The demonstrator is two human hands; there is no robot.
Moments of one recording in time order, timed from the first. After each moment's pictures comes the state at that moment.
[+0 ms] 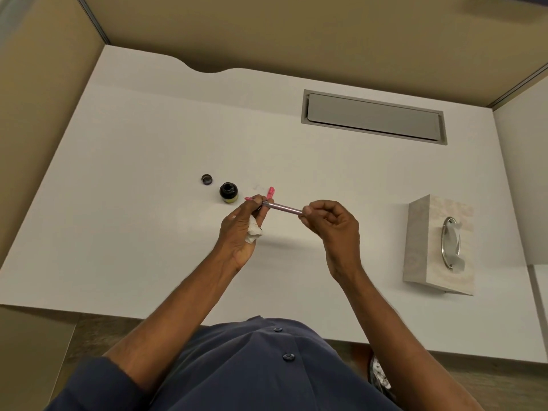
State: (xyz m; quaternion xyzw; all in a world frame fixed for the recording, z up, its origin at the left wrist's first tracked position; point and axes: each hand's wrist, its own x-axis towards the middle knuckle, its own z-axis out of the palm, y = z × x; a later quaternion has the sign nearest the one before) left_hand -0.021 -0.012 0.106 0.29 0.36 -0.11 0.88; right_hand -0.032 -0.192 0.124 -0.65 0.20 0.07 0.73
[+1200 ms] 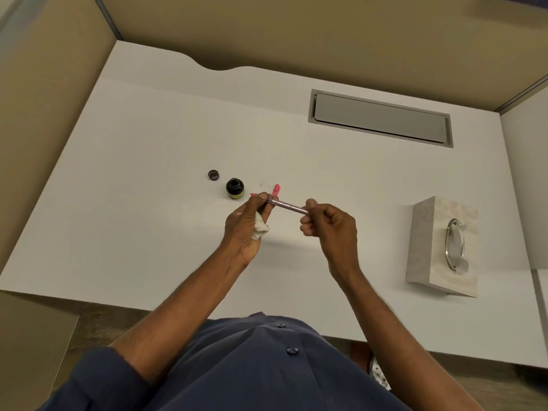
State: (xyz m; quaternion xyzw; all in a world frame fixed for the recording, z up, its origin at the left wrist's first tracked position) left_hand -0.029 -0.015 0.120 0.30 0.37 -0.10 0.87; right_hand -0.039 -0.179 0.126 -0.72 0.17 0.08 0.67
